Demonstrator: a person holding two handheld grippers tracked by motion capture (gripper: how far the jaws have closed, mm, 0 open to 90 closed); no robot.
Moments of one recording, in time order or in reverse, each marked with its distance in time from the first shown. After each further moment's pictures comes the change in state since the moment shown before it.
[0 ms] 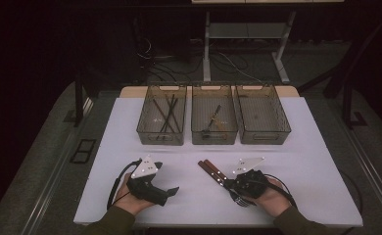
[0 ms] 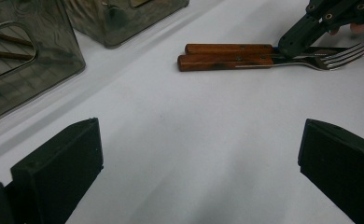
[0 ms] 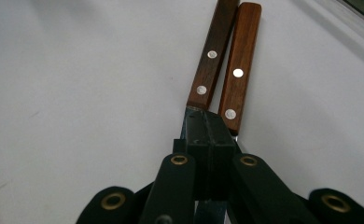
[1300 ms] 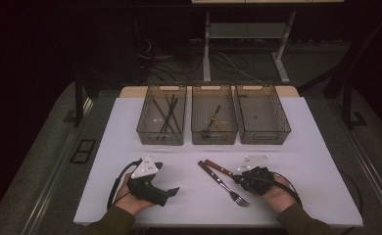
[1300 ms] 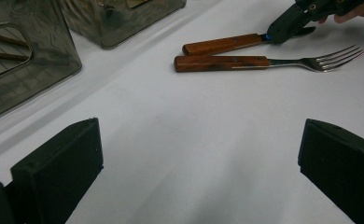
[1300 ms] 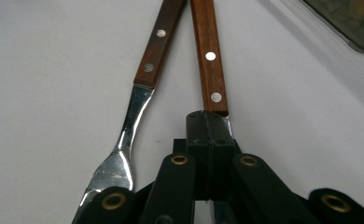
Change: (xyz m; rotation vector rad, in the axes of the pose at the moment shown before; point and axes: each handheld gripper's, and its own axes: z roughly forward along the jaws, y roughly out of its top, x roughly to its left) left arm 0.000 0.000 0.000 -0.003 -0.012 -0.002; right arm -0.015 -0.005 -0.007 0.031 -0.109 -0.013
